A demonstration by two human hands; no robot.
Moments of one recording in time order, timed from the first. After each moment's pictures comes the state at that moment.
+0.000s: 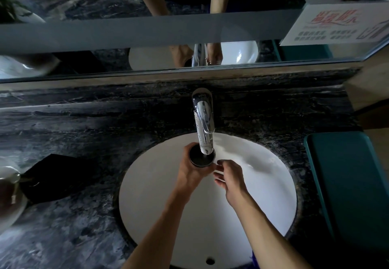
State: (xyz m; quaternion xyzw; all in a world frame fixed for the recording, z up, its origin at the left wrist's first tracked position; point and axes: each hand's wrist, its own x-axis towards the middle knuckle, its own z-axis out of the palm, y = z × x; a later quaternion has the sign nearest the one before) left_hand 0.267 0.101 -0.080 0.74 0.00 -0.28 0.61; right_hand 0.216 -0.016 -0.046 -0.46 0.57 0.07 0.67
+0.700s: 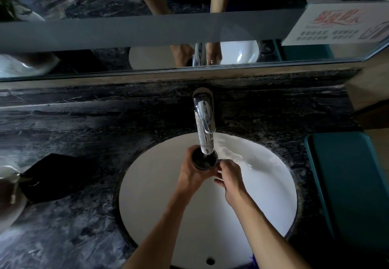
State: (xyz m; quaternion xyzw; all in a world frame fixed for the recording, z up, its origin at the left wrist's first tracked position) left_hand 0.261 0.099 -0.078 0.74 0.01 -0.29 0.61; right_hand 0.217 -0.012 -0.046 -0.51 0.55 0.07 0.66
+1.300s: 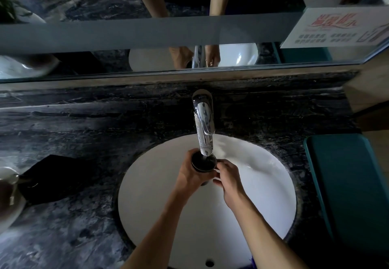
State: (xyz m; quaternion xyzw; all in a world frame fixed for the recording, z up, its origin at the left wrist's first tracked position) left_hand 0.265 0.104 -0.076 0.75 0.00 -0.32 0.58; right_hand 0.217 -0.011 -0.047 -0.51 0.52 0.08 0.68
